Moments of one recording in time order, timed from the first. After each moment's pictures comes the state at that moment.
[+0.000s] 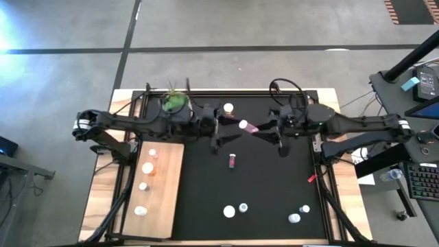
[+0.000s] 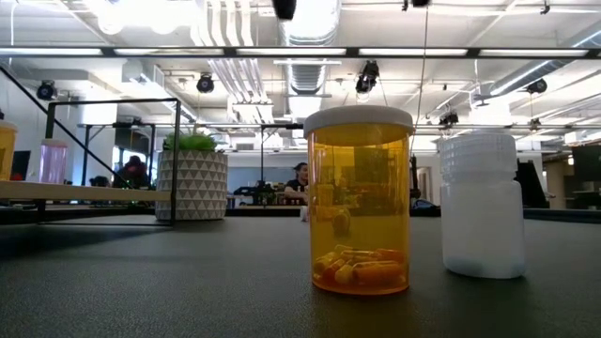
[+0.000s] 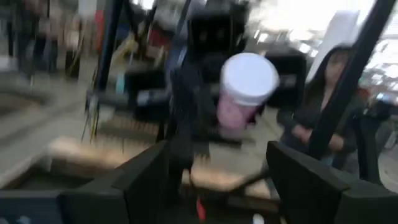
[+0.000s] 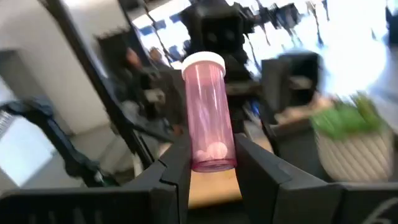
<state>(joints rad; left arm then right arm) 0.02 1.46 1.16 0.42 0.05 -0.26 0.02 1.00 0.93 0.03 -0.06 0.36</state>
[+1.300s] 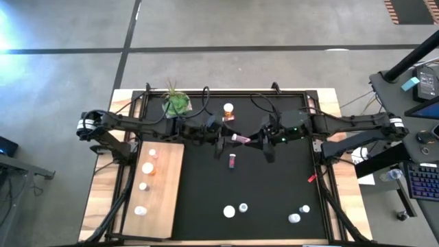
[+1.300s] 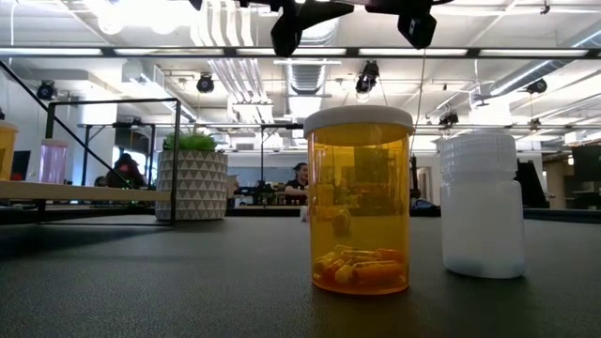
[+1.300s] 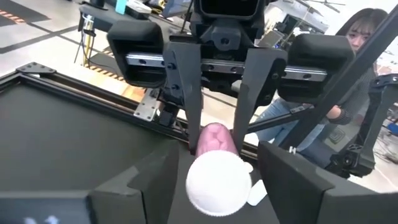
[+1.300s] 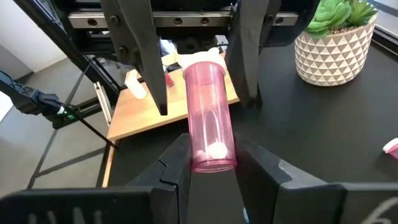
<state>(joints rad) 0.02 1.51 1.16 0.24 0.09 -0.41 0.02 1.14 0.99 -0.23 -0.08 0.39</state>
